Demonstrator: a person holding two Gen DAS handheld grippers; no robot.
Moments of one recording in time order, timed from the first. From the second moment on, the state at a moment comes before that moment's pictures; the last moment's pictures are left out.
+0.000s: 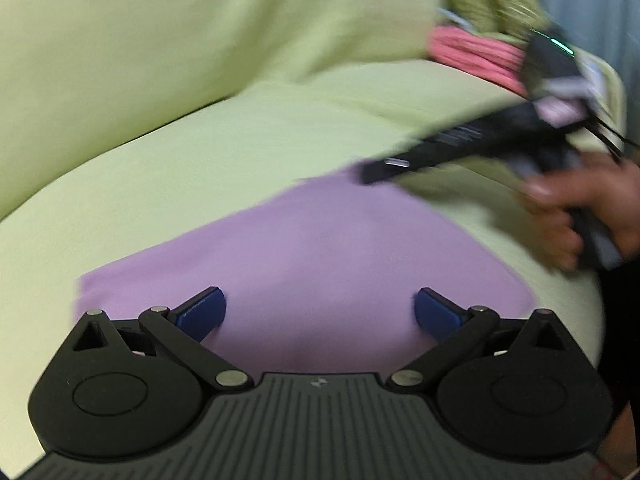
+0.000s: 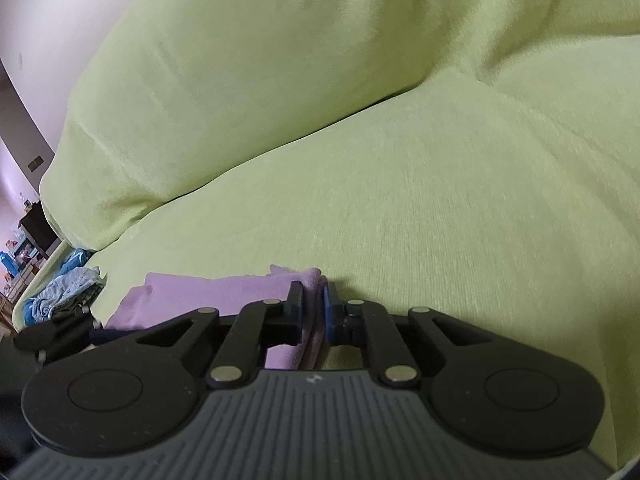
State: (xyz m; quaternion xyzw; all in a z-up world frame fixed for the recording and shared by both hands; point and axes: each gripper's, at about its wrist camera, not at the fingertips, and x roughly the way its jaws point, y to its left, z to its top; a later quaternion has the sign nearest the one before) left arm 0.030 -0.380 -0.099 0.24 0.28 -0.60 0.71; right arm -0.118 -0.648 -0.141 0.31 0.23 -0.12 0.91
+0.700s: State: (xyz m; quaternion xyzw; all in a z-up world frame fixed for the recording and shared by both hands) left arm 0.159 -0.378 -0.108 0.12 0.37 -0.47 0.79; right arm -0.117 -0.648 -0.140 0.30 0.23 -0.13 0.92
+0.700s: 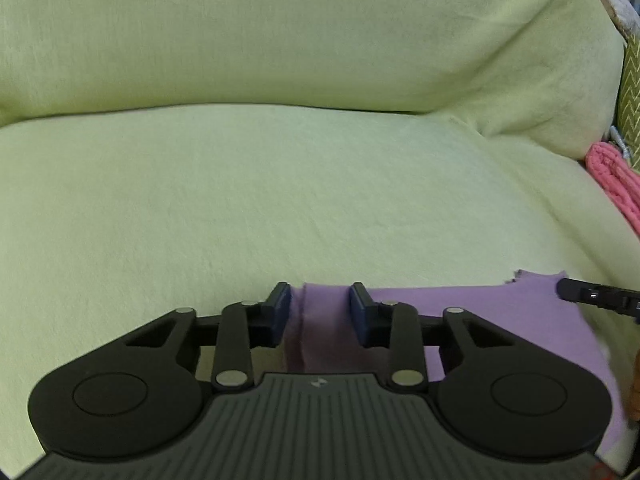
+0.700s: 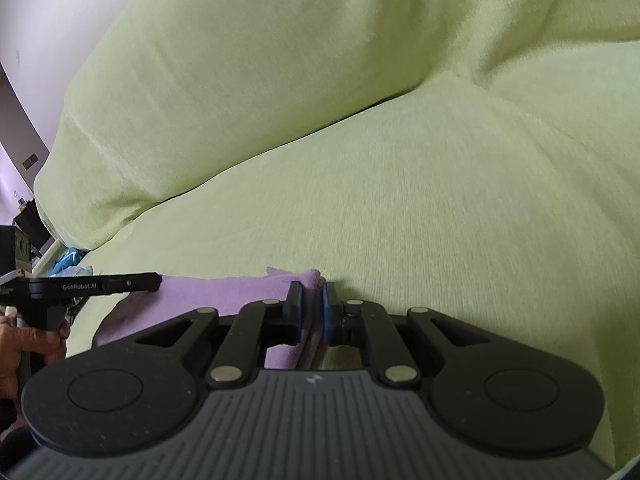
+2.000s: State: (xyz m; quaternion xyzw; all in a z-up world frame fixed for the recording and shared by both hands) left arm 0.041 -0.306 -0.098 0.24 0.33 -0.48 0.78; right arm -0.166 -0.505 -0.120 0.14 0.30 -0.11 0.94
